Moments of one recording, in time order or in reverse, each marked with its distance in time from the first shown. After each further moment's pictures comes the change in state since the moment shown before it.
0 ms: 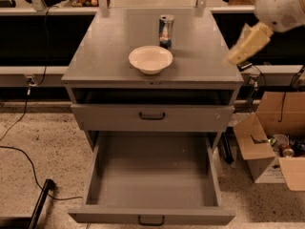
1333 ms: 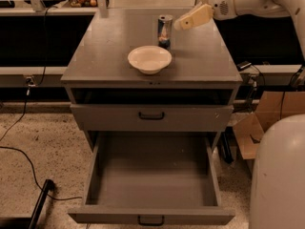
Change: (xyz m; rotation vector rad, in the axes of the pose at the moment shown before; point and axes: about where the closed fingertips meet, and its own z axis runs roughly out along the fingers) arm -0.004 -0.121 0.154 -0.006 -0.349 0.467
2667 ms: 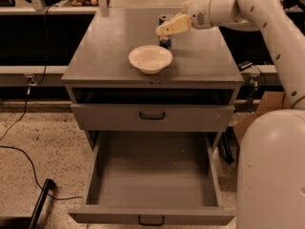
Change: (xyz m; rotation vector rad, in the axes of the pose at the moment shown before) arm 0.017 -0.003 0.070 0.000 -0.051 0.066
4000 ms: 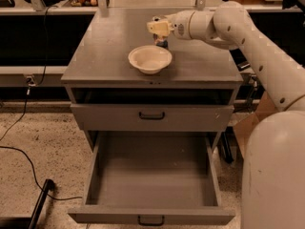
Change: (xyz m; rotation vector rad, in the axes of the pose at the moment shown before) arm 0.016 -0.004 0.053 0.110 -0.095 0.137
